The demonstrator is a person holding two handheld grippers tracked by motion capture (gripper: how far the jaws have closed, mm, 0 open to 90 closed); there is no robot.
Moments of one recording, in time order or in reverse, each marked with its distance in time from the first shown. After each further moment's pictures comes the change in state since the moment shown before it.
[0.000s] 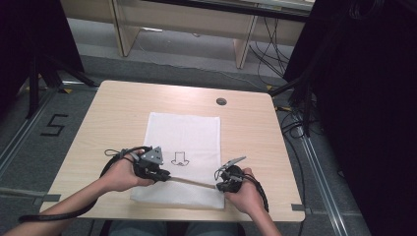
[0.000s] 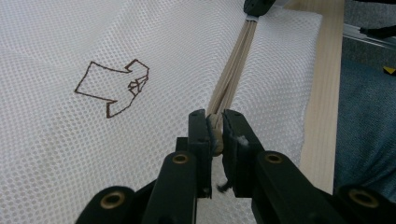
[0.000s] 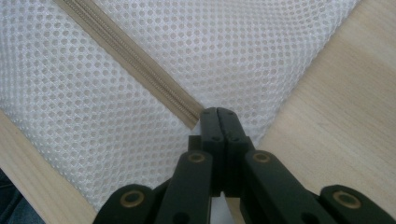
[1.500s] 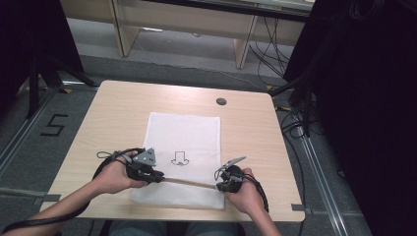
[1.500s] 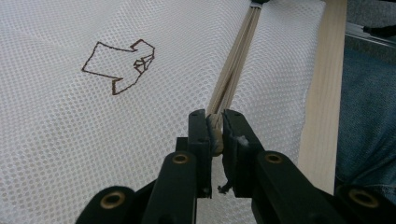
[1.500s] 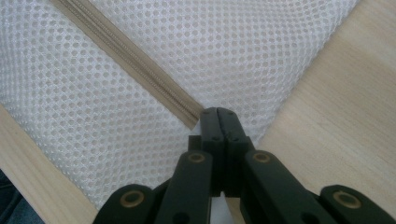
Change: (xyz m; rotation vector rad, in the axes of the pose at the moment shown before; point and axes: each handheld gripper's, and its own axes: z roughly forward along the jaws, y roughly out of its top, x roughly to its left) left arm 0.002 -0.016 -0.008 -0.021 0.001 -0.015; right arm 0.000 0.000 0.000 0.000 -0.002 0.002
